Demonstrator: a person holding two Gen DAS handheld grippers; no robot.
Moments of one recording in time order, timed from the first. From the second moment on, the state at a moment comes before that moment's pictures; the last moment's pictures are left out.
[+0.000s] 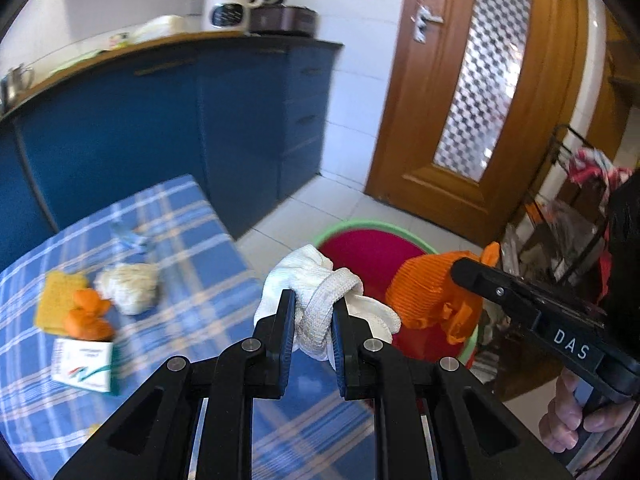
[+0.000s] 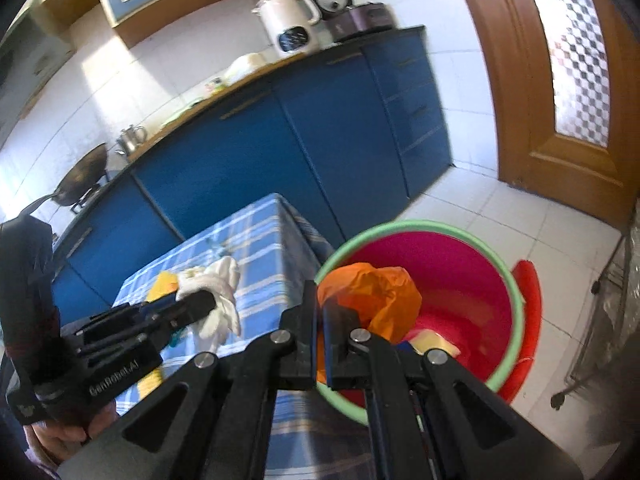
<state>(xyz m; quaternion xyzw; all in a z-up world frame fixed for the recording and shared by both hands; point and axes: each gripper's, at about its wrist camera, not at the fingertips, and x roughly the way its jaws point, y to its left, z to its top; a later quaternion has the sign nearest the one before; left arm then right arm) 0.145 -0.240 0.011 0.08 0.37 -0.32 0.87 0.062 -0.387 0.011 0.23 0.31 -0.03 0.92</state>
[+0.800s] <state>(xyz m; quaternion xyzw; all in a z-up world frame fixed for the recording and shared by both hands) 0.157 -0.300 -0.041 0.09 0.42 -0.34 0.83 0.063 -0.443 -0.041 0.27 0.34 -0.06 0.90</state>
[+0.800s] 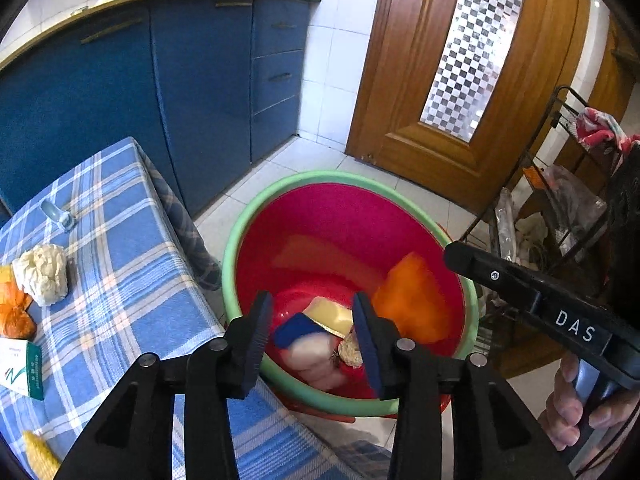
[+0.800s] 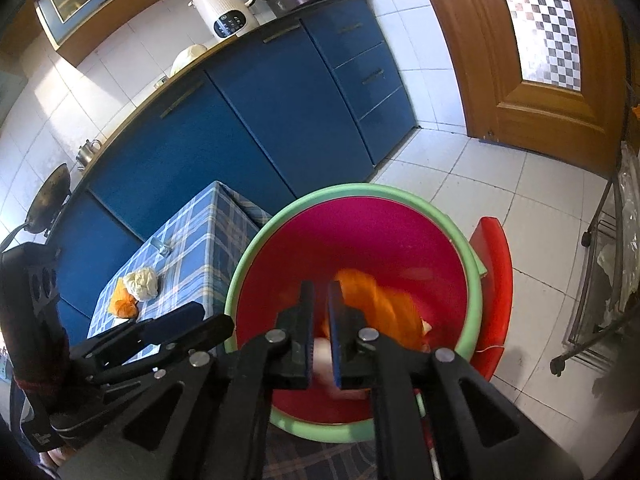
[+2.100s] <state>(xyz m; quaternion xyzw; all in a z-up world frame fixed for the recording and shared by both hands) 0.119 -0.091 -0.021 0.02 0.44 -0.17 0.88 0.023 -0.323 -0.003 0.21 0.35 0.02 0.91</state>
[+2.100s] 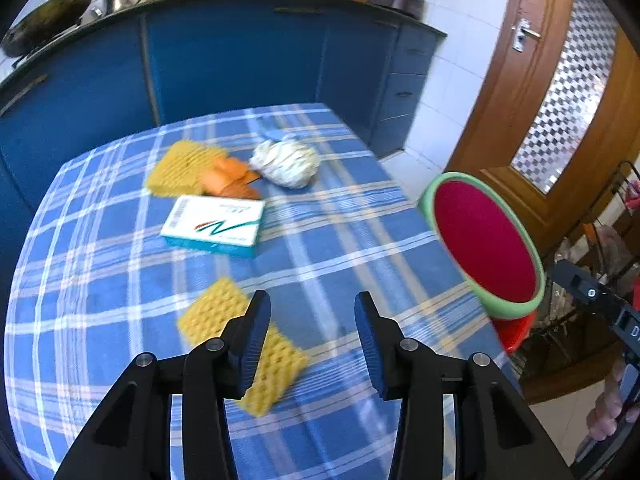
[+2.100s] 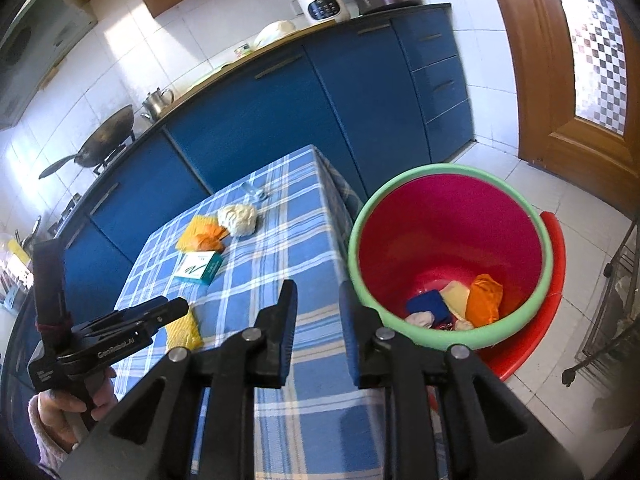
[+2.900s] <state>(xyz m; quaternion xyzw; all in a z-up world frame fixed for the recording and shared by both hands) 0.139 -0.059 -0.063 0.00 0.47 -0.11 0.88 0.045 -0.295 -0.019 0.19 0.38 0.05 0.91</state>
